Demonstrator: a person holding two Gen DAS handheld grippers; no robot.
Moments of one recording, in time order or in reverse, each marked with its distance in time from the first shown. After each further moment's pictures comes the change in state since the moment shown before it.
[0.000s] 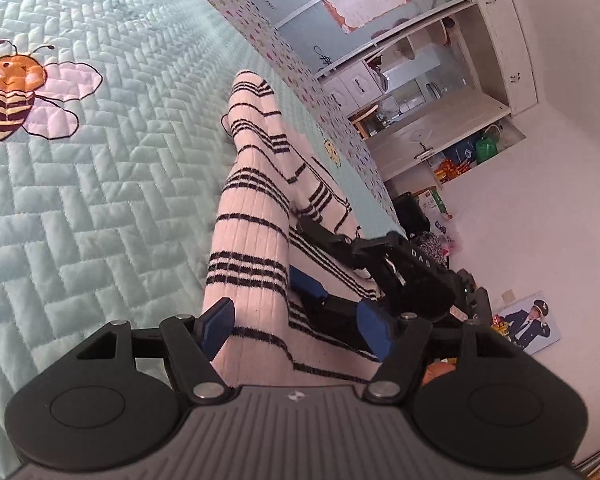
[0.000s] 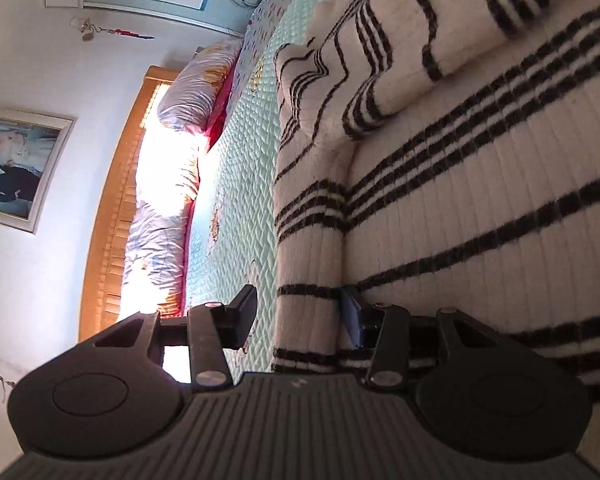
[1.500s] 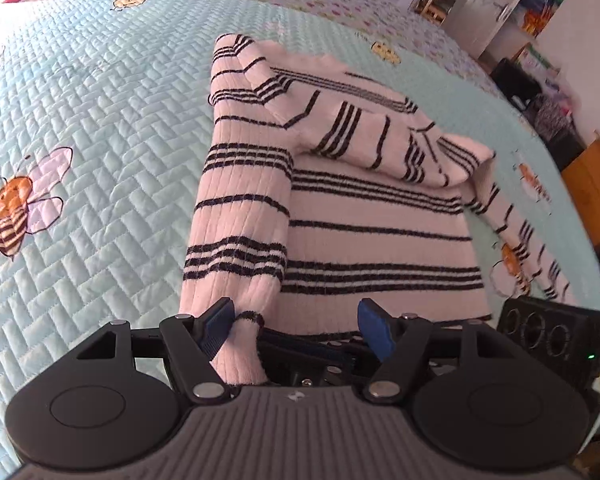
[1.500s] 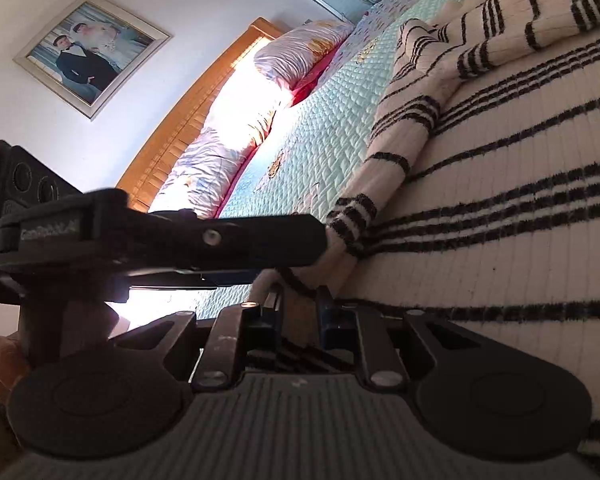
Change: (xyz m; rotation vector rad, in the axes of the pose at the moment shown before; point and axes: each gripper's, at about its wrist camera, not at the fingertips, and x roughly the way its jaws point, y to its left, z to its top) left arm 0.068 -0.112 0.000 0.373 0.260 0.537; right arm -0.031 0.034 -0.097 -0.425 0.012 0.099
